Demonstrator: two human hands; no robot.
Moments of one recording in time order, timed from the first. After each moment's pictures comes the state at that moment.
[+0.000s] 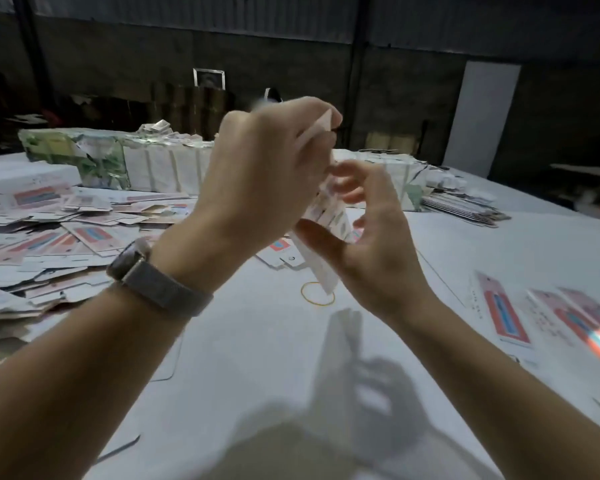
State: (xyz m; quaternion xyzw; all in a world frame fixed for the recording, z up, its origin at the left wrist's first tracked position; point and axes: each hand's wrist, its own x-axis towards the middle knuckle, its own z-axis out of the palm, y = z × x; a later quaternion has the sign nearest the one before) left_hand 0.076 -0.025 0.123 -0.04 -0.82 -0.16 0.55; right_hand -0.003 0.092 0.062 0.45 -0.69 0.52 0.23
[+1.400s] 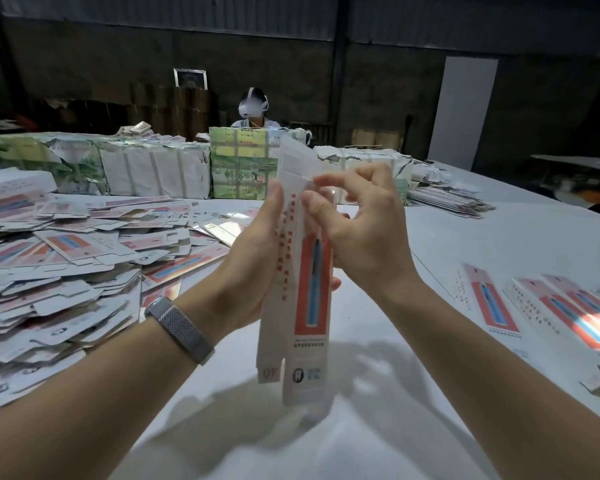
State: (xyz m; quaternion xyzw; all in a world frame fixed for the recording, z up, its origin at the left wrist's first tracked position) left_hand 0.054 -0.029 0.045 -0.07 -0.66 -0.73 0.15; right_hand -0.024 0.084 0.065 0.36 -0.73 0.52 0.24
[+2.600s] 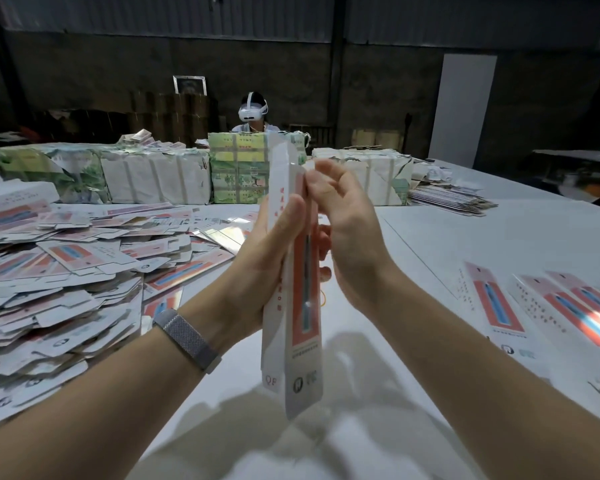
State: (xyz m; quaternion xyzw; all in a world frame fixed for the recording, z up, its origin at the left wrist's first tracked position) left_hand 0.047 -0.029 0.044 -0.11 -0.67 -0.71 0.15; right_hand -0.019 0.070 0.068 0.37 -0.57 0.73 -0.04
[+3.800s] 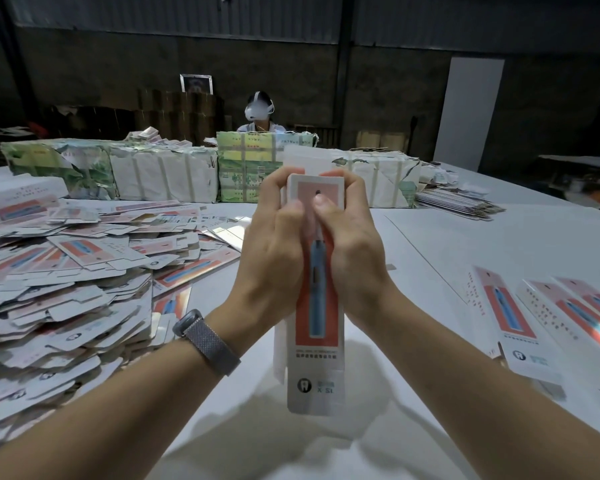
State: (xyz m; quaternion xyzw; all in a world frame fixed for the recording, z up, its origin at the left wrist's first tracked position) left_hand 0.038 -0.025 0.043 -0.09 -0.68 -0.58 0.44; right_hand -0.004 0.065 0.055 0.43 -0.52 0.74 -0.04
